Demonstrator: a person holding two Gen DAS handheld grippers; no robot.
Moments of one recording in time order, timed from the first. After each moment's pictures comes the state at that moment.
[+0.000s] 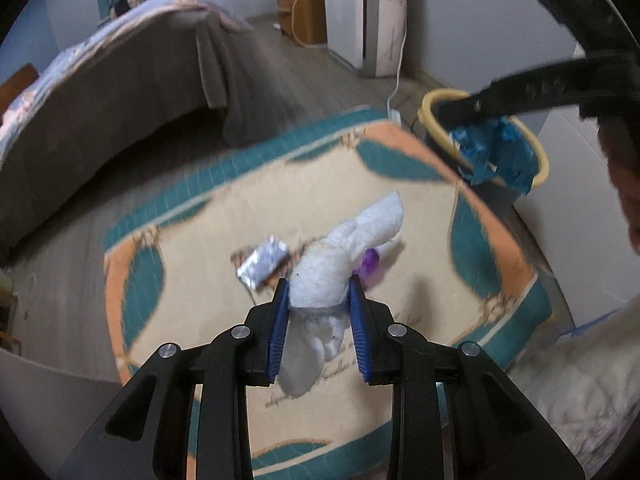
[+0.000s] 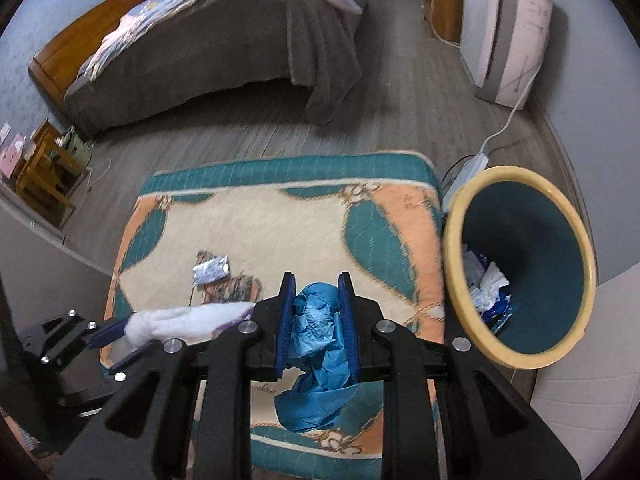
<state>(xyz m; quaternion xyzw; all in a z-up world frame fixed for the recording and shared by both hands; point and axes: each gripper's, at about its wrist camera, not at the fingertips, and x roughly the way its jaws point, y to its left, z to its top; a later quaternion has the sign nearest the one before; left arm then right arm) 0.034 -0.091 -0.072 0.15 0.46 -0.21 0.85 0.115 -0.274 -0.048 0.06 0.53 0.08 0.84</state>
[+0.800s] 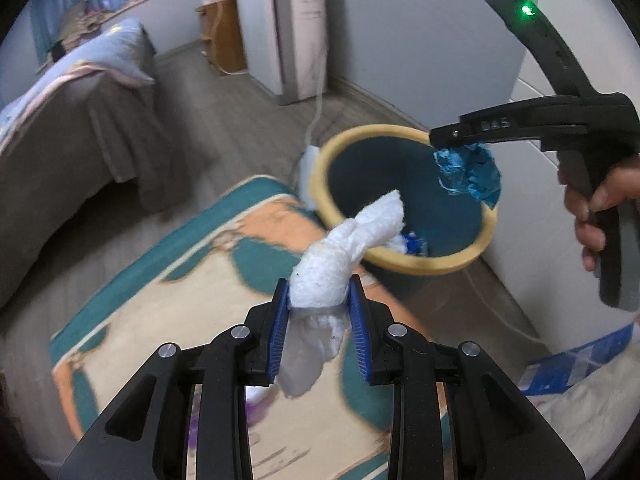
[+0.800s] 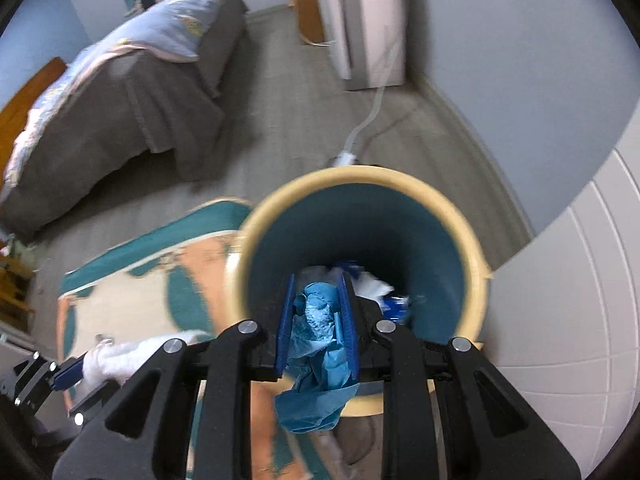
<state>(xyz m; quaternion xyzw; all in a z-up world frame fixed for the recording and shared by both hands) 0.082 -0.256 -0.064 0.18 0.44 -0.32 0.82 0.126 -0.473 -0.073 0.14 0.50 -0.09 0.85</state>
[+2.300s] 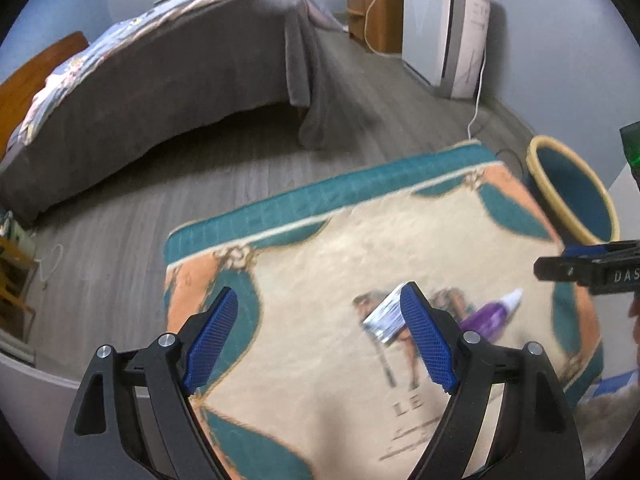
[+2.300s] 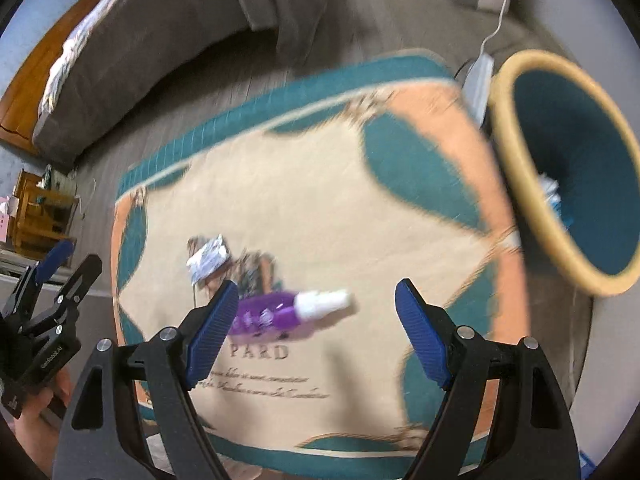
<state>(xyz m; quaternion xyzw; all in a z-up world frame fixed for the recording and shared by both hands) 0.130 0.004 -0.082 0.12 0.46 -0.12 0.87 0.132 -0.241 -0.133 0.16 0.62 0.04 0.77</state>
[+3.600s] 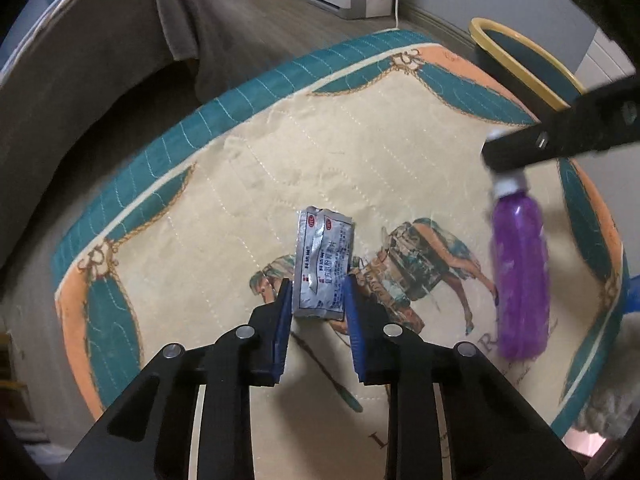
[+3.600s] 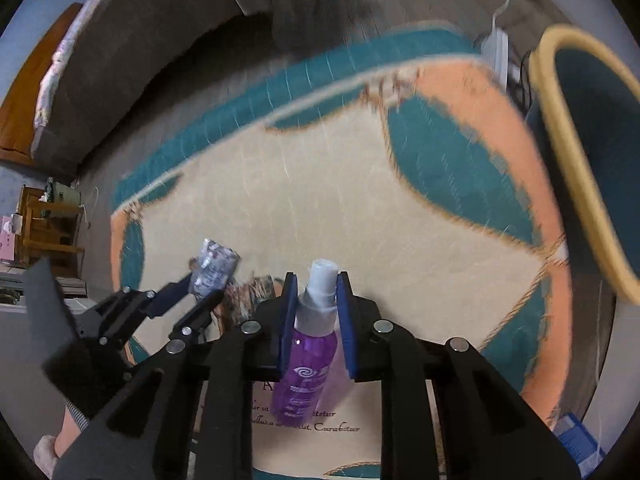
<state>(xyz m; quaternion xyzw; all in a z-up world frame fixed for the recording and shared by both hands) 0.134 -0.062 -0.181 0.20 0.52 -0.25 0.79 0.162 -0.230 -0.152 0.20 0.63 0.04 0.75</state>
